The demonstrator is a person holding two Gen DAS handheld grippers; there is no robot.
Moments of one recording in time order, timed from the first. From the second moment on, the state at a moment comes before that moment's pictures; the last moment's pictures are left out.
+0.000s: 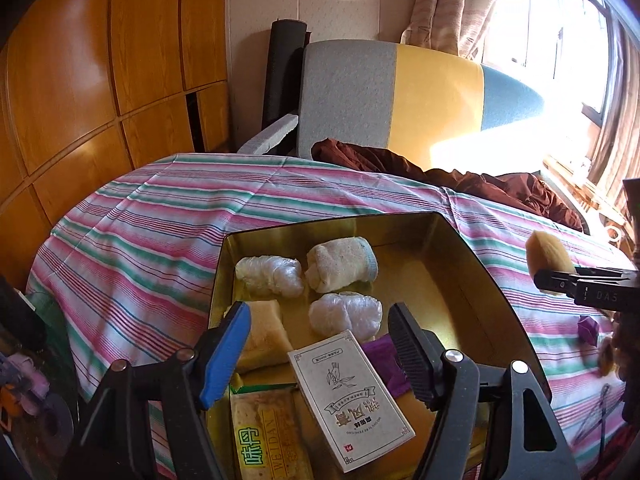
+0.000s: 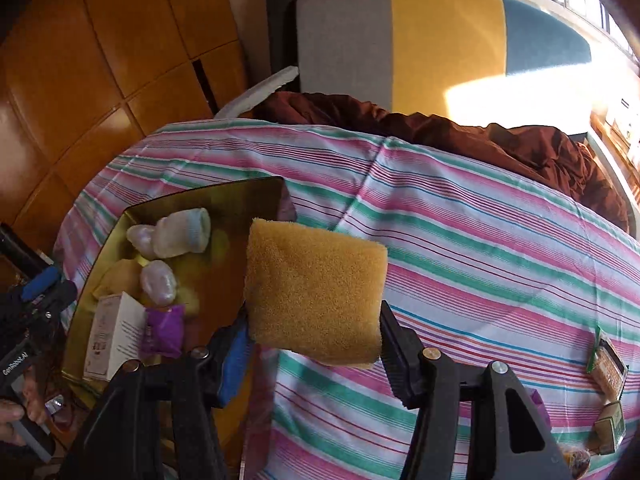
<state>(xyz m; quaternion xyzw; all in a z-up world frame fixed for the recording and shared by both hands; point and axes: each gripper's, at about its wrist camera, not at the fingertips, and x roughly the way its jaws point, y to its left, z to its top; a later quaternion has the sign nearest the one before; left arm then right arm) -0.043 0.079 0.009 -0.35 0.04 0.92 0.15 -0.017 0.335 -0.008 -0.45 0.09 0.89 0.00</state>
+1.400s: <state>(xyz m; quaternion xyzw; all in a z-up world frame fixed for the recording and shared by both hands) -0.017 0.090 0.011 -0.36 0.04 0.91 0.20 0.080 0.423 -0.004 -0.42 0.16 0.88 0.14</state>
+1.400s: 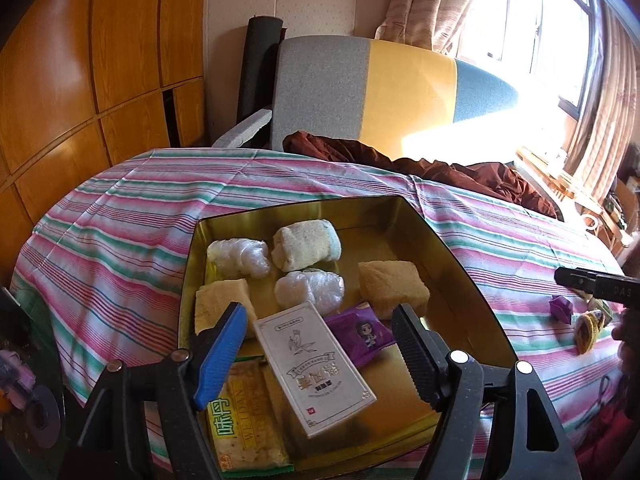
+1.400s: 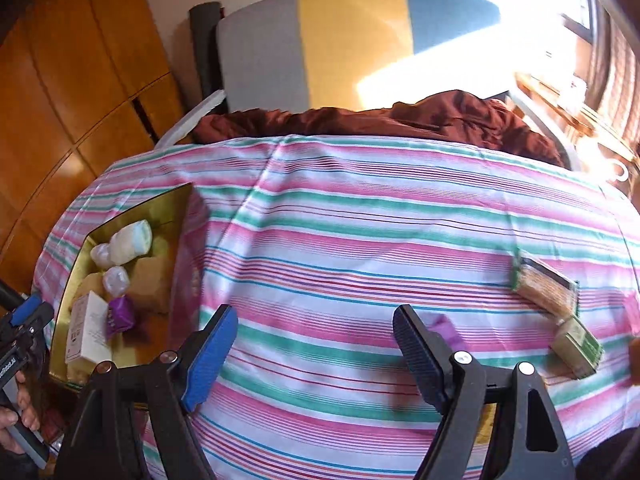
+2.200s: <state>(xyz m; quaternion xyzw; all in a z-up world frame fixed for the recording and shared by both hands) 0.038 0.264 -0.005 -0.37 0.15 0.83 0.39 0.219 0.587 -0.027 -0.27 0.45 0.77 0.36</state>
